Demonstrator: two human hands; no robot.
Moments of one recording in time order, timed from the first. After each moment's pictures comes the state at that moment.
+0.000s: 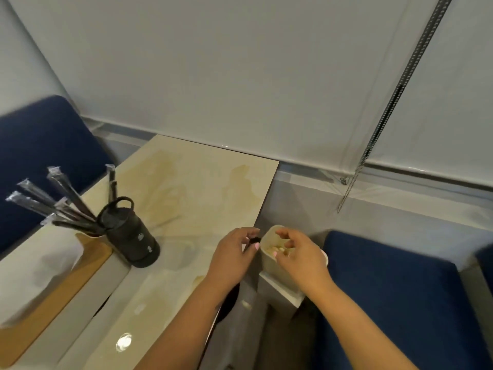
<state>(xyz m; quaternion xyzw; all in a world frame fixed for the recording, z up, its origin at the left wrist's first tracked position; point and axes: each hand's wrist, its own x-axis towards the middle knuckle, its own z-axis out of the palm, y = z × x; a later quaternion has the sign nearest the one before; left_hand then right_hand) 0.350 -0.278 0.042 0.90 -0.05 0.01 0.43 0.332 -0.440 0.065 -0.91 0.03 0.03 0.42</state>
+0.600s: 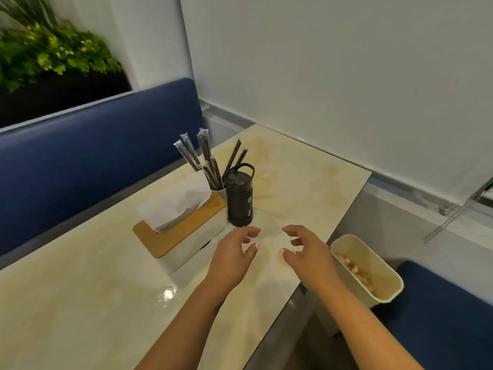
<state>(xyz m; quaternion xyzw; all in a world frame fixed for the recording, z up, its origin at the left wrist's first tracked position) 0.221 -0.122 0.058 0.89 0.14 0.09 0.42 0.267 -0.284 0.078 -0.88 -0.13 0.09 0.45</state>
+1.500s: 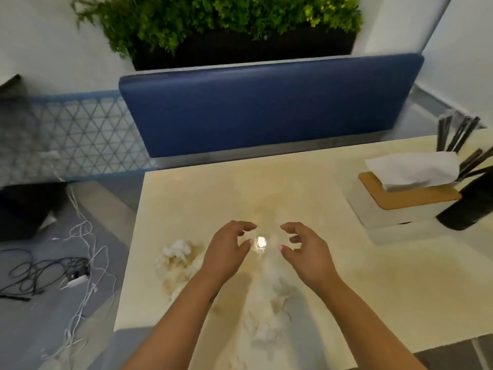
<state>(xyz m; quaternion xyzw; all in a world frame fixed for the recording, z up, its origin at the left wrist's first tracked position) -0.176 0.101 0.025 0.81 0.41 0.20 0.37 -0.028 -0.012 0.049 -0.78 -0.41 0.26 0.40</state>
